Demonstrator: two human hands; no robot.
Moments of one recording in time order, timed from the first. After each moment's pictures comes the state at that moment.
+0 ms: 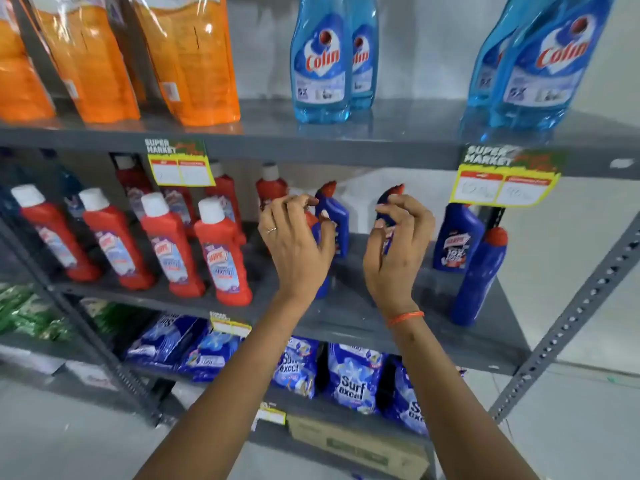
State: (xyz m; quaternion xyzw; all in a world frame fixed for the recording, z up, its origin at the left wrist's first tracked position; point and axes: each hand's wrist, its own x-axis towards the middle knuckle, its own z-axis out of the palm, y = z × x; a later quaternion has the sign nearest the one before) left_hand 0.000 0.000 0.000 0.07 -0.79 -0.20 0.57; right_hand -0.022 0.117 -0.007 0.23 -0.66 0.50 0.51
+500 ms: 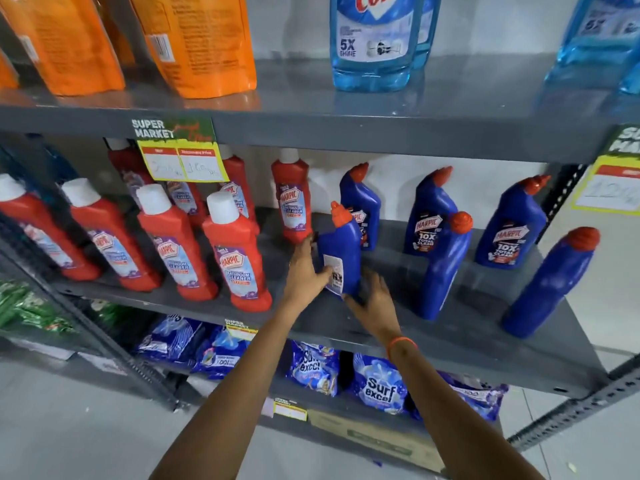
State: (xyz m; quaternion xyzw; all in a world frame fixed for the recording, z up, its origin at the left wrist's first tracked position) left_hand -0.088 -0.100 -0.120 0.10 -0.86 -0.47 0.18; right_hand -0.109 0.046 -0.174 0.16 -0.88 0.44 0.00
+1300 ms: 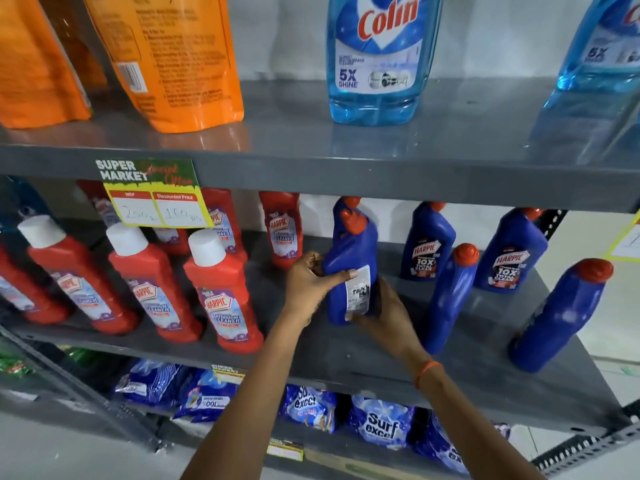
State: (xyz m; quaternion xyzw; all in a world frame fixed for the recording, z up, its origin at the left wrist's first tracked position) left_hand -0.123 -0.096 -0.085 0.11 -0.73 -0.66 0.16; right_hand -0.137 0.058 -0.135 0.14 -0.83 0.55 -0.04
